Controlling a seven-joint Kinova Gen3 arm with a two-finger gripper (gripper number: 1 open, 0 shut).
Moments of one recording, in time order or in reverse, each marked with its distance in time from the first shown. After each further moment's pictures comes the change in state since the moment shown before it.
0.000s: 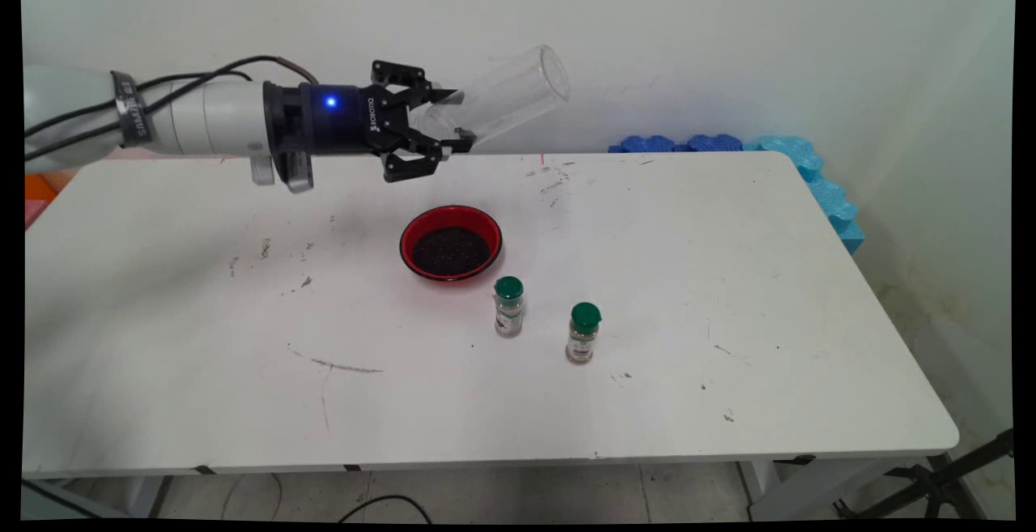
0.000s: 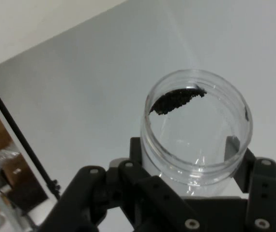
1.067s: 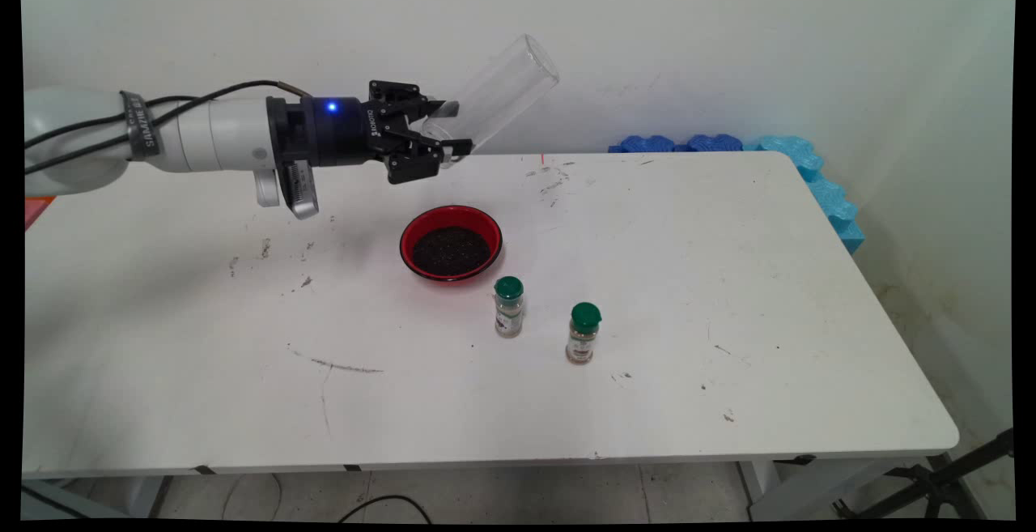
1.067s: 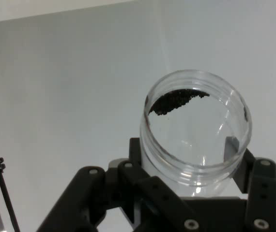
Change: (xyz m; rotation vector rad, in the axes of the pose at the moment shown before) arm 0.016 -0.012 0.001 -0.051 0.001 -0.301
